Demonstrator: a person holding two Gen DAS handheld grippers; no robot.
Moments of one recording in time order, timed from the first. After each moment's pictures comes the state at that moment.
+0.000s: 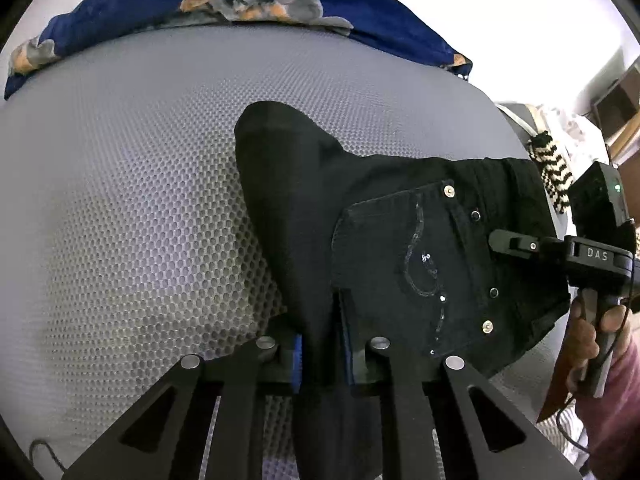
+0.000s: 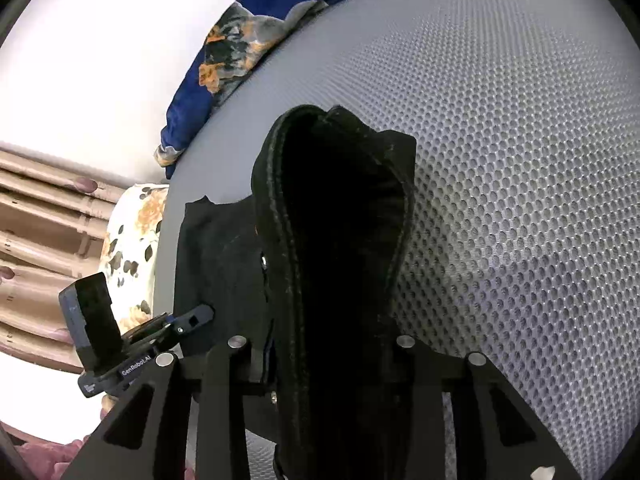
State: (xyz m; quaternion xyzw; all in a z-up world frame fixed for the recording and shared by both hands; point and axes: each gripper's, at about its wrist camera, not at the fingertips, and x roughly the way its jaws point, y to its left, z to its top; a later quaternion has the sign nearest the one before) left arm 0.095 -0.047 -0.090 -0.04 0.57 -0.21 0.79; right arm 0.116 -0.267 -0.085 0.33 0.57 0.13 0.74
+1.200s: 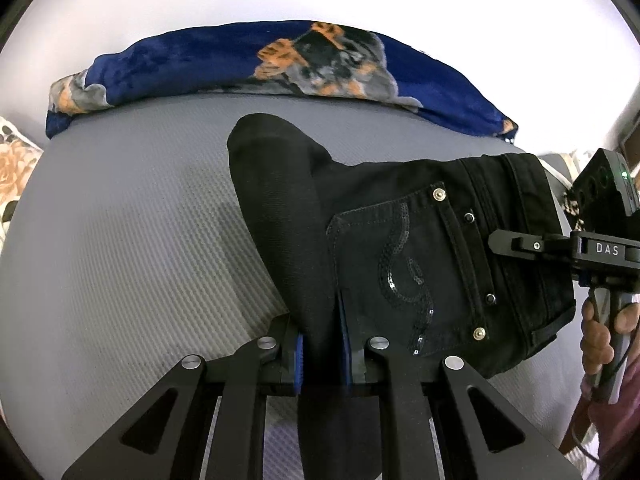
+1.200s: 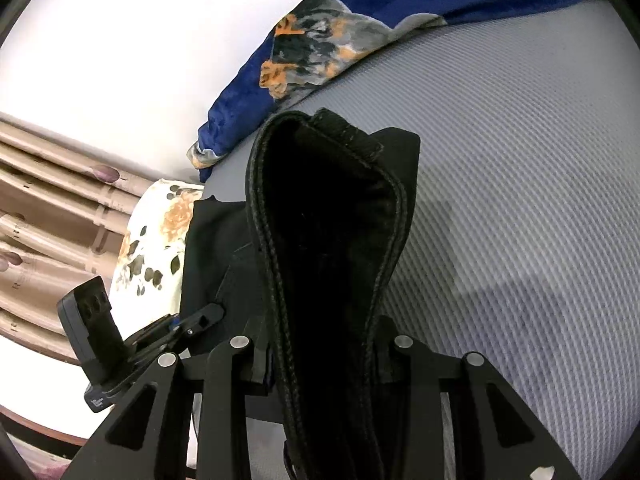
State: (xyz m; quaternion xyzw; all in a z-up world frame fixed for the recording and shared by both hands) left arm 0.177 0.040 -0.042 -0.04 0.51 -0.15 0.84; right arm 0.239 -0.188 -0.056 0.31 0.56 0.19 0.74
